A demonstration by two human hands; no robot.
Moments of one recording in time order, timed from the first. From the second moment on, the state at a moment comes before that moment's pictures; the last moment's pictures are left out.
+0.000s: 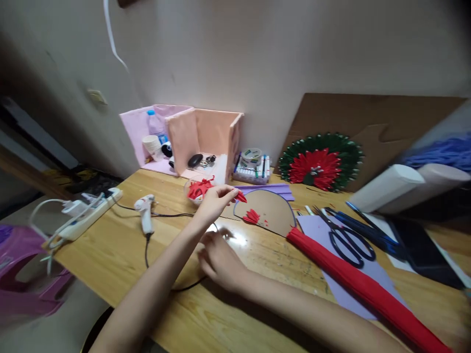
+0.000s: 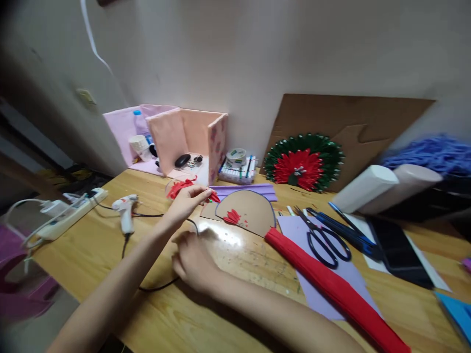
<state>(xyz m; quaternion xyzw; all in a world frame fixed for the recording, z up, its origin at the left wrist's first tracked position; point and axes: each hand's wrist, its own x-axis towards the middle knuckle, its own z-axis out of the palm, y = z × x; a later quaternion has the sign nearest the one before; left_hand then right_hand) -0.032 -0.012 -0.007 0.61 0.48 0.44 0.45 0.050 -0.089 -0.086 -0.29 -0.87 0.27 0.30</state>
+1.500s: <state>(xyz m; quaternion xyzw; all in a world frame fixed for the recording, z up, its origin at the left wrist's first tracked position) 0.021 0.061 -0.102 0.74 0.46 0.27 0.42 0.214 -0.036 -0.091 -0.45 -0.80 0.22 0.32</state>
